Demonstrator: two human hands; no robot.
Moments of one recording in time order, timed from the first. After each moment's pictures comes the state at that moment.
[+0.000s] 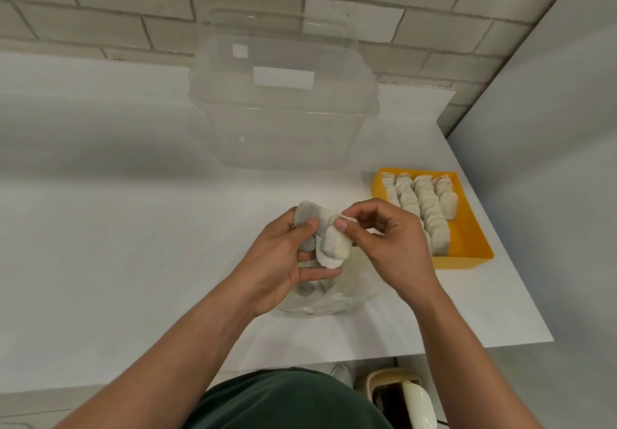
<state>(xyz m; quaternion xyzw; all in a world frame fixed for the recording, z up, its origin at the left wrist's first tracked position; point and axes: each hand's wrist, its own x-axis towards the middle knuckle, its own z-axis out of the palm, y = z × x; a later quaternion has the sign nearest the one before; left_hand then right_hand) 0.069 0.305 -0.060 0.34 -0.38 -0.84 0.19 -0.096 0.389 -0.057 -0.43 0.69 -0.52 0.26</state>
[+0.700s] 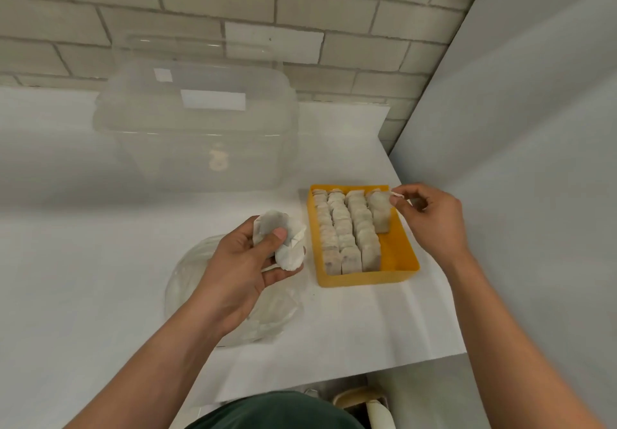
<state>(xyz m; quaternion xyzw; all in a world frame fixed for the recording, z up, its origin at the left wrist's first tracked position) -0.012 0.336 -0.054 0.34 -0.39 -0.81 0.29 -0.305 0.432 -0.049 -0.39 0.82 -0.40 0.05</state>
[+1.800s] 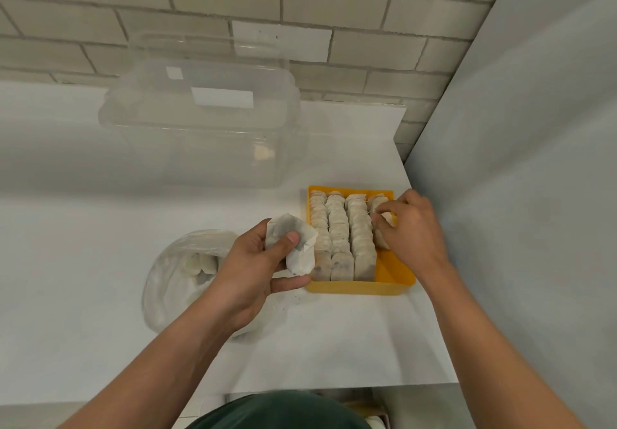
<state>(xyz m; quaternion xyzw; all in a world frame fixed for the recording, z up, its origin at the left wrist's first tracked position) -0.061 0.362 -0.057 0.40 -0.41 -0.77 0.27 -0.333 0.415 -0.093 -0.51 0.83 -0.23 -0.03</state>
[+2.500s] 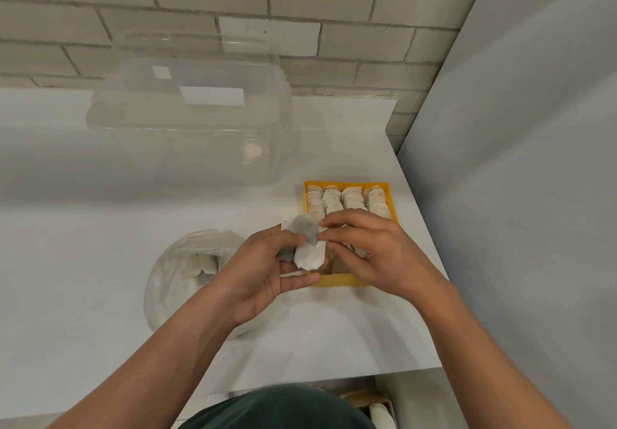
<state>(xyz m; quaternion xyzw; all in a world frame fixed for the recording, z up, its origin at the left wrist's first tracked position) -0.064 0.356 -0.049 0.36 -0.36 -0.84 0.17 -0.264 0.441 -0.056 -0.76 0.56 -0.32 0.01</state>
